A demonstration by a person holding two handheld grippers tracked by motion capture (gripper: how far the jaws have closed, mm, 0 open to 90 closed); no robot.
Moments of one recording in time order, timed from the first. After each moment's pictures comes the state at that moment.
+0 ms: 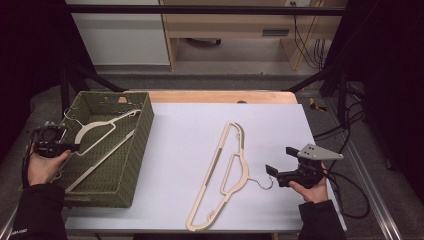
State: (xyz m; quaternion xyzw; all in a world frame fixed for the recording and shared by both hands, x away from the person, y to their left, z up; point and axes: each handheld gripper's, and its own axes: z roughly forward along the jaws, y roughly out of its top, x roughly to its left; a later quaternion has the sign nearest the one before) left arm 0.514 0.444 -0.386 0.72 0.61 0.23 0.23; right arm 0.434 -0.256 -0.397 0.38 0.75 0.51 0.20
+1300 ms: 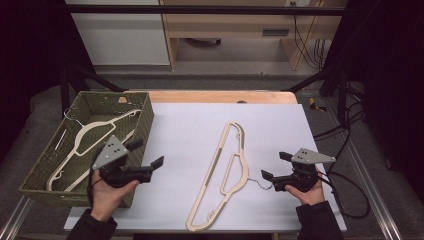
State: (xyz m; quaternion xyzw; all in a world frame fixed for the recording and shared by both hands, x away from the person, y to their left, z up) left arm 0.410 0.218 -0.346 0.75 0.33 0.24 0.53; right arm 0.432 -0.248 -0.411 0.36 0.77 0.49 0.18
